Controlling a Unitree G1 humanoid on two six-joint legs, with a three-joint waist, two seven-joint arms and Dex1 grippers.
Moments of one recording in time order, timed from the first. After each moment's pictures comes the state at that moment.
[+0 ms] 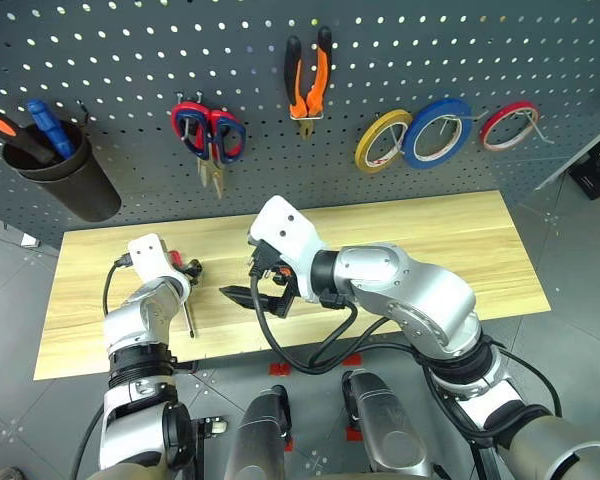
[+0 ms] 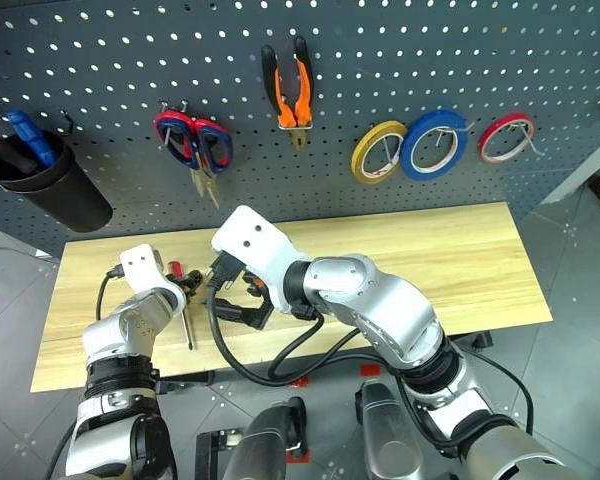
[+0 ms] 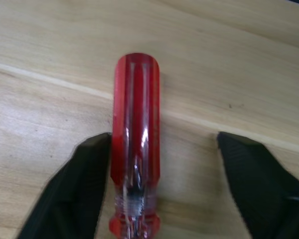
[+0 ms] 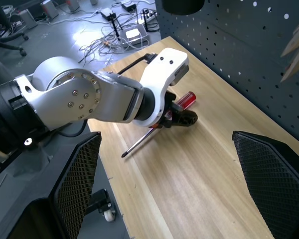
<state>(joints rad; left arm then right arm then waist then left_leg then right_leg) -0.52 0.32 0.44 0.43 -0.29 0.69 0.02 -0.77 -0.07 0.45 -0.46 0.34 1.17 0.44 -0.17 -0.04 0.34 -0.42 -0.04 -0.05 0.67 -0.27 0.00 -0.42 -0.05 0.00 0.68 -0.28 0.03</state>
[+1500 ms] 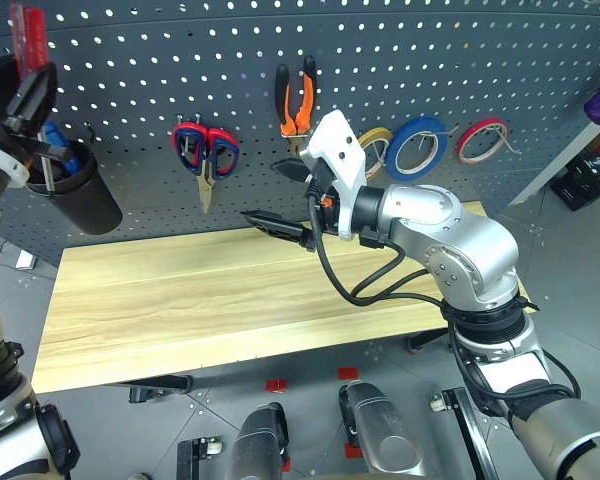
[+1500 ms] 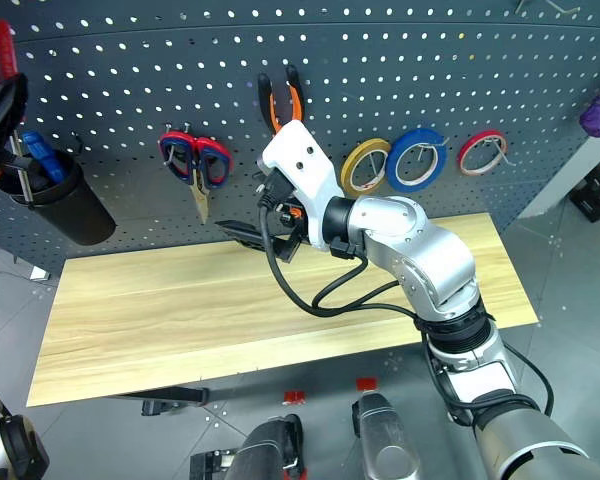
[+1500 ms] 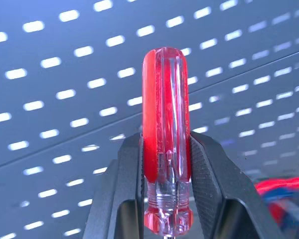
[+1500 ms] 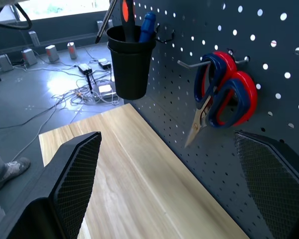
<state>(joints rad) -0.51 0.85 0.55 -0.20 -0.41 0.45 -0.38 -0.89 -0.19 0.24 -0.31 0.41 0.89 0.56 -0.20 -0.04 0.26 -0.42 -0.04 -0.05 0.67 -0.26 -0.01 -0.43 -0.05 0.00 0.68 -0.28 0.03</state>
